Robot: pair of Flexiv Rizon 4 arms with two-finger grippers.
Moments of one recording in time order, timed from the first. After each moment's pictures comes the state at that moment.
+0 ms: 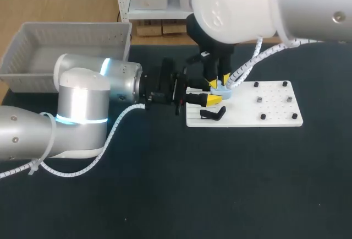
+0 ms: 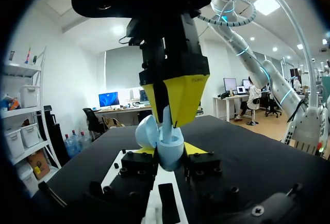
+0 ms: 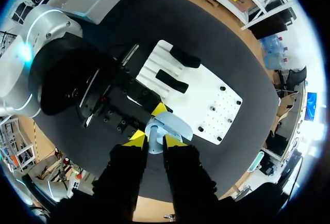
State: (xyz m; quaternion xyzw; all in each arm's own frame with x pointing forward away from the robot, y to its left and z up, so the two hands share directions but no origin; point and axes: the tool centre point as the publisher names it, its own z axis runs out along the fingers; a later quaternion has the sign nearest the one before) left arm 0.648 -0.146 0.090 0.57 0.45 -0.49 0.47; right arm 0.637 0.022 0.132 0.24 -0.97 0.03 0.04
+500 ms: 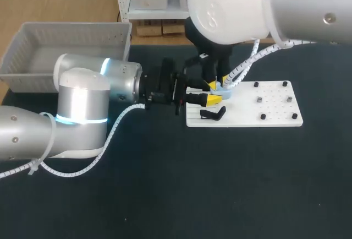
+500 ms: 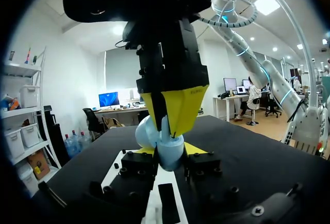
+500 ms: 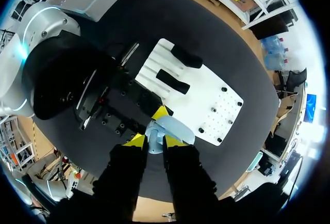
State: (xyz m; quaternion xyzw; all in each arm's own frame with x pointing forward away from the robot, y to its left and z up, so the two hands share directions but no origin) left arm 0.648 -0.146 0.091 0.57 0.45 -0.49 0.47; right arm 0.638 0.024 0.126 0.25 -0.97 0.03 0.05
